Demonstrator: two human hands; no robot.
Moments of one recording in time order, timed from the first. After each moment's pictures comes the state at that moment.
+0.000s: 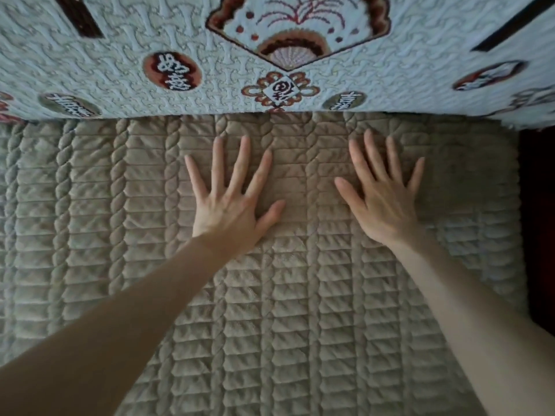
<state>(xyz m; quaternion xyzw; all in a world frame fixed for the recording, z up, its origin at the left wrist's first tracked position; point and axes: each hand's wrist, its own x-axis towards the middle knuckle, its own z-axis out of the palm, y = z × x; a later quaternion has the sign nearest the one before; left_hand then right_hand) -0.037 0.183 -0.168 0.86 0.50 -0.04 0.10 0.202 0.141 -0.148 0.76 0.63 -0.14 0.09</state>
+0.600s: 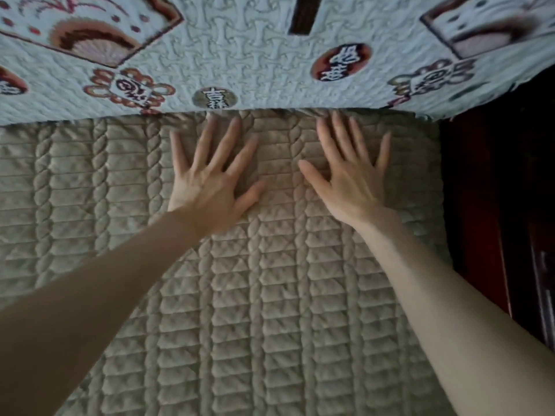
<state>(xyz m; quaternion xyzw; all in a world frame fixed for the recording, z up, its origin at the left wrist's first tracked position) 0.094 0.191 -0.161 0.88 0.46 -0.03 0.09 0.314 0.141 -0.149 0.76 0.64 -0.11 0.04</state>
